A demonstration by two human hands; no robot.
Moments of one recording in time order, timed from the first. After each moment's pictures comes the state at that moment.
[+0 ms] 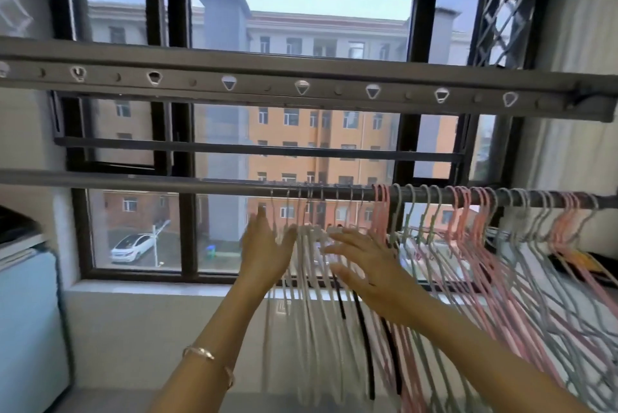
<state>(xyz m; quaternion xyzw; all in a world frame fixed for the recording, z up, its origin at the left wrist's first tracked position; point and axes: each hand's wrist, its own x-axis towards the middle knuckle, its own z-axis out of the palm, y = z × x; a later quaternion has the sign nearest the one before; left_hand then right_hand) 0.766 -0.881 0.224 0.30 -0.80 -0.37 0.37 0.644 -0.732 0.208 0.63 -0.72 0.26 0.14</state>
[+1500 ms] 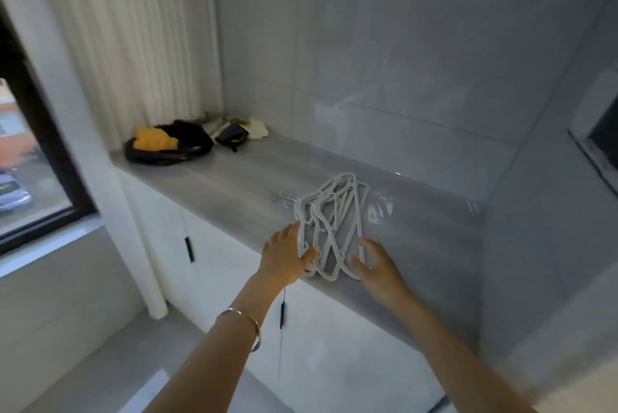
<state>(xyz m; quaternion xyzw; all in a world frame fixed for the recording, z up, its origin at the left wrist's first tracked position) -0.040 -0.123 -0.034 -0.16 -0.95 -0.26 -0.06 0.029 0.063 -0.048 -0.09 -0.90 0.43 0.08</state>
